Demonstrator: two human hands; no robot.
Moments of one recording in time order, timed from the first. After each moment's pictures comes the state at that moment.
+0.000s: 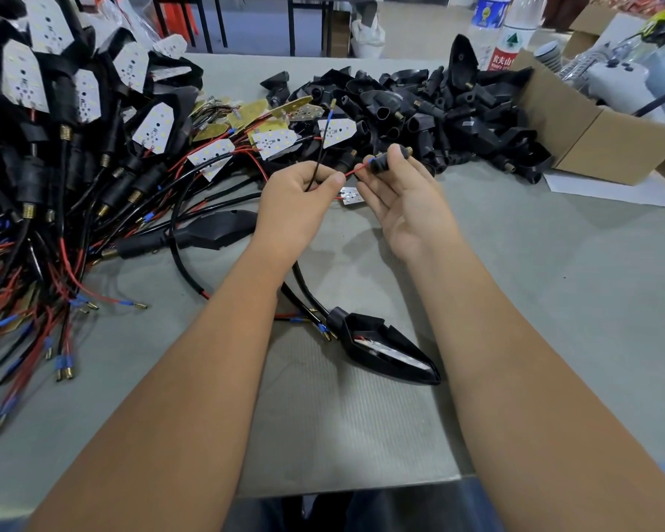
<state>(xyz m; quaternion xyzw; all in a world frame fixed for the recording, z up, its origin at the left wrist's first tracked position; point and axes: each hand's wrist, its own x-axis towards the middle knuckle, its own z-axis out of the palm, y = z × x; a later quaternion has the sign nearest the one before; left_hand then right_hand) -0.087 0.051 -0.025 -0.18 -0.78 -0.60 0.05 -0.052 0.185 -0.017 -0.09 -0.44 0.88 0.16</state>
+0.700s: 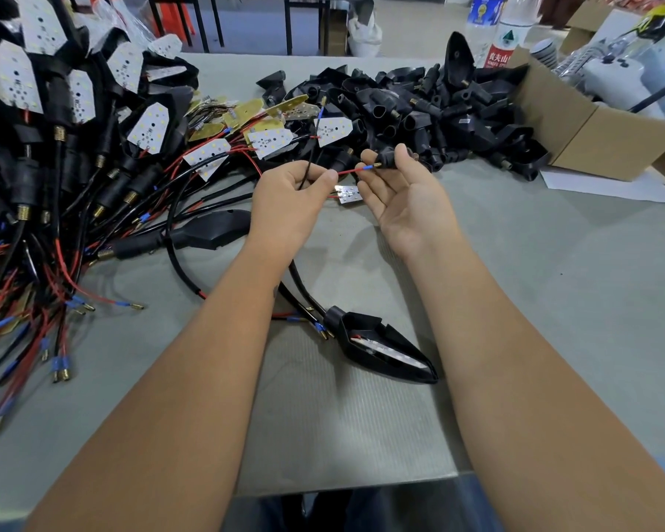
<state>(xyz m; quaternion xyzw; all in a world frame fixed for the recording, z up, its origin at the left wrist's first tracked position) -0.087 0.052 -0.026 -0.16 -0.78 -0.61 0.07 -0.052 0.189 -0.015 -0.09 -0.40 0.90 0.14</state>
